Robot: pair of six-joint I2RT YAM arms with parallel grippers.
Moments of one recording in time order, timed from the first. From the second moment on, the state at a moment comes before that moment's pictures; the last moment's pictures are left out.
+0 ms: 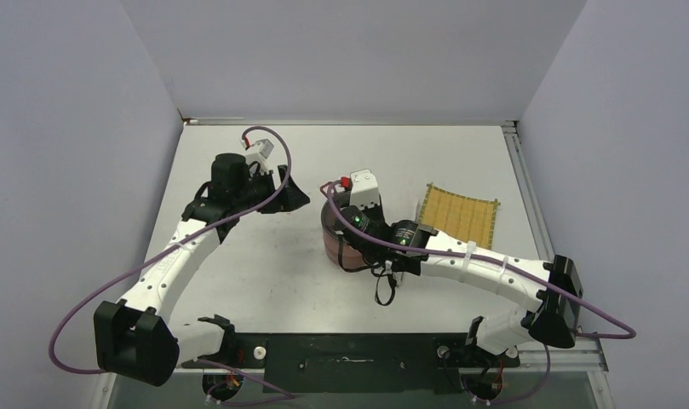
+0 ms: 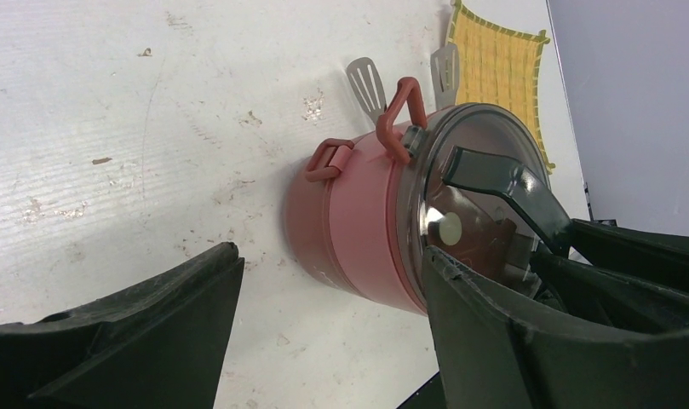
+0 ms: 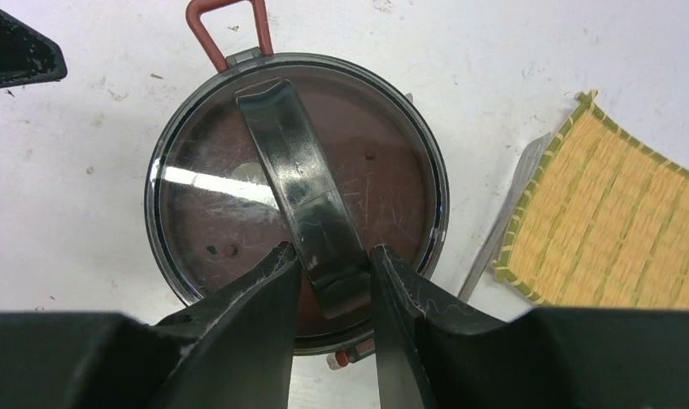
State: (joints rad) left arm -0.28 1.21 0.99 -0.35 0.42 -0.45; right arm 1.13 1.42 1.25 -0.62 0.77 0.54
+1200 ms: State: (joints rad) left arm -0.27 1.22 0.96 -0.28 0.49 -0.47; right arm 1.03 1.30 1.04 -0.27 0.43 0.03
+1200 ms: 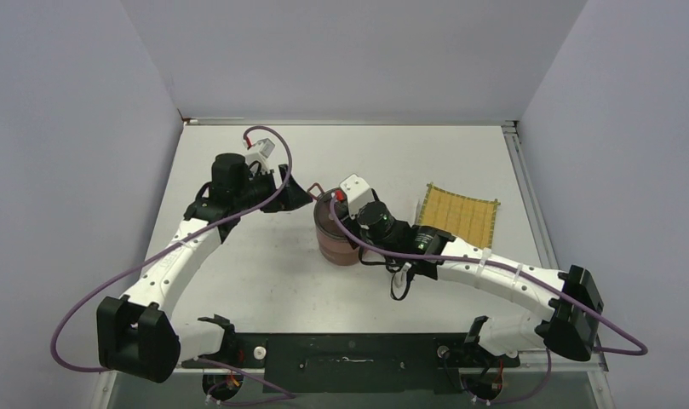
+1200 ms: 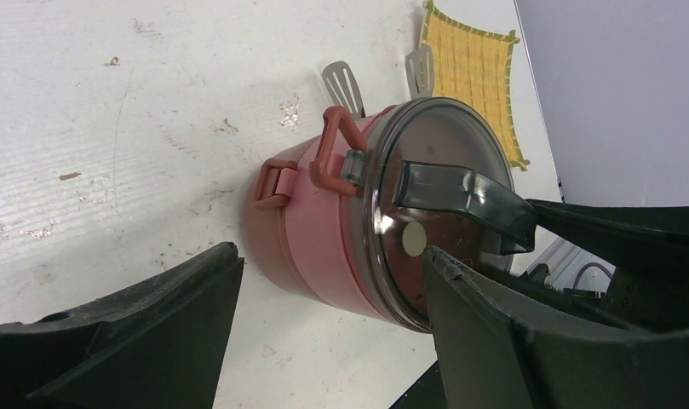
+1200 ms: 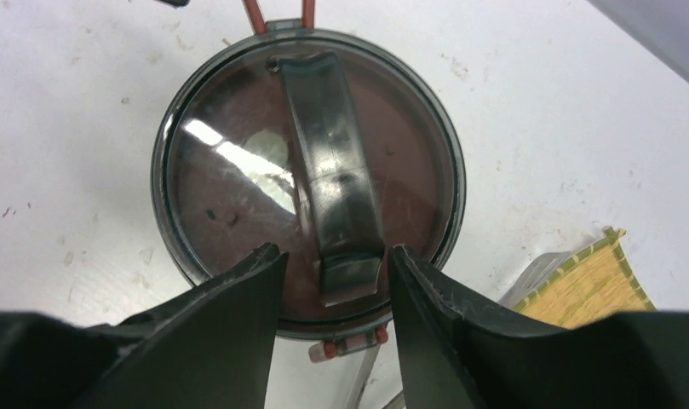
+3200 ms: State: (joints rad) left arm -0.27 1.31 1.05 -0.27 0.49 -0.52; right arm 0.95 1.16 0.77 -0.12 0.53 0.94
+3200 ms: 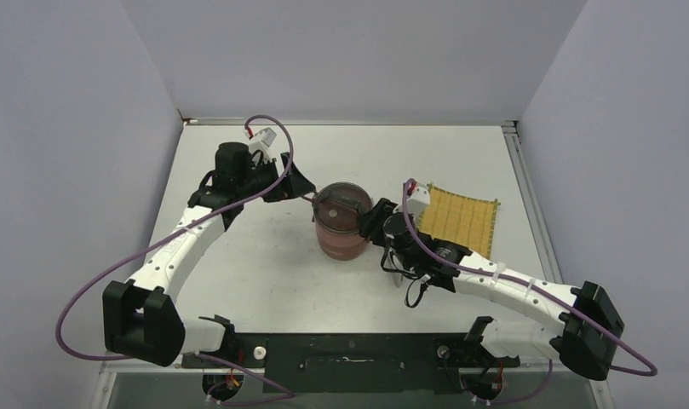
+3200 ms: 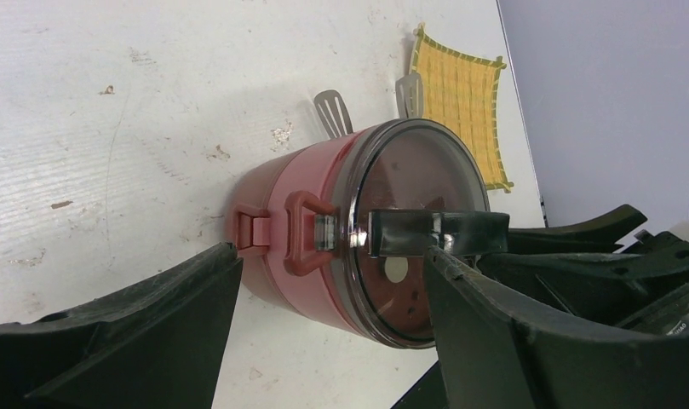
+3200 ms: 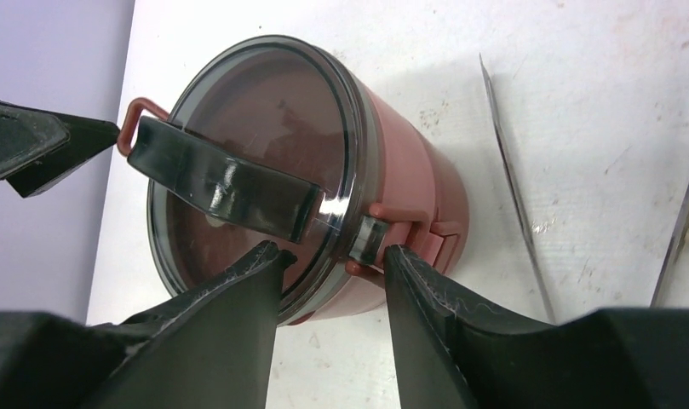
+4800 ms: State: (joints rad) left arm -0.37 1.40 0.81 0.13 0.27 -0.74; right arm 0.69 1.27 0.83 0.06 0.21 0.35
